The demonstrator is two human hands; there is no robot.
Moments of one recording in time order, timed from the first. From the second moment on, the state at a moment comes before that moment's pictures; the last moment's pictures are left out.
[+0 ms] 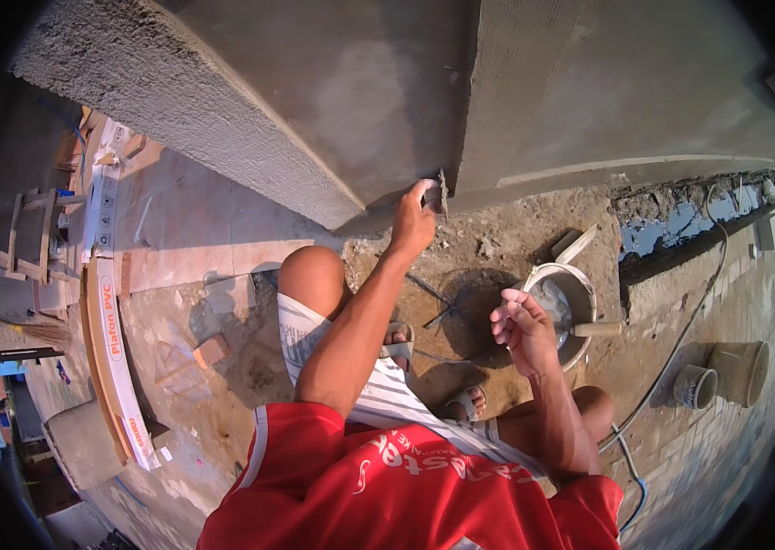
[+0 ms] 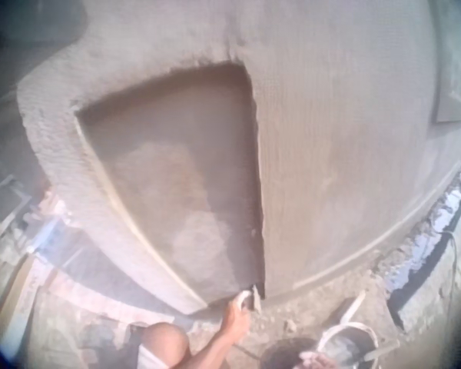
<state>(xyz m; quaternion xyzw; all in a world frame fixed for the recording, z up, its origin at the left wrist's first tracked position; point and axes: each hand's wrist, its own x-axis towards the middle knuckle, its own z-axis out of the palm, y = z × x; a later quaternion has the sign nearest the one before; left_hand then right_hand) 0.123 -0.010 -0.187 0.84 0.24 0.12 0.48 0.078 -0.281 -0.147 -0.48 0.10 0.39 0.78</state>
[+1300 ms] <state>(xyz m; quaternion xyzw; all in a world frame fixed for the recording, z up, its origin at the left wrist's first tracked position) 0.141 -0.028 -0.215 0.80 0.17 0.17 0.56 0.082 -0.297 -0.119 -0.43 0.11 0.38 0.81</state>
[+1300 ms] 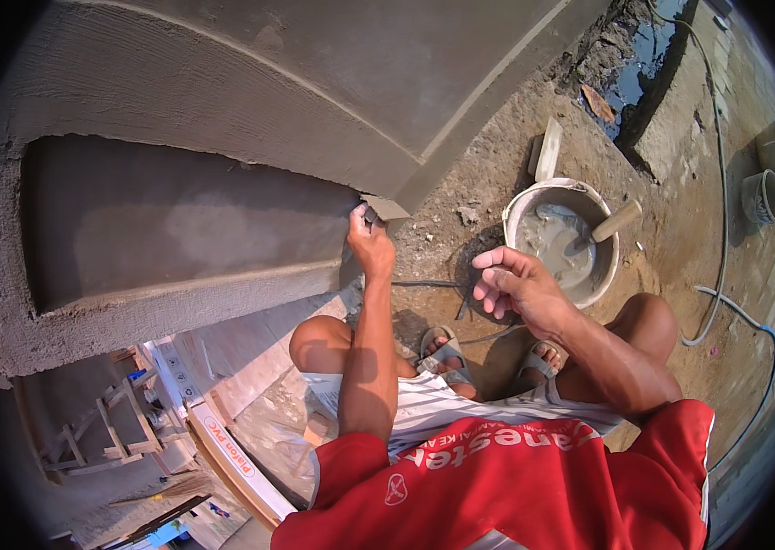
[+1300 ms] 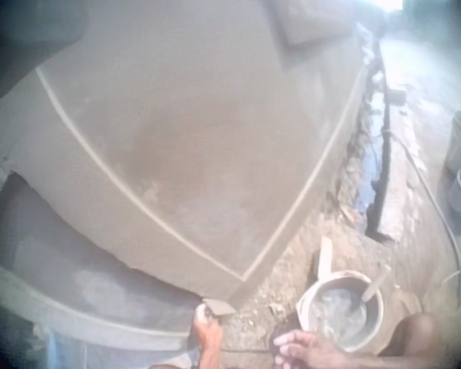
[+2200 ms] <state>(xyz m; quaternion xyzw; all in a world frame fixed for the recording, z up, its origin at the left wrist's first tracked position) 0.132 -0.039 -0.034 0.77 0.22 0.17 0.58 0.088 -0.305 -0.103 -0.40 0.07 0.38 0.83</state>
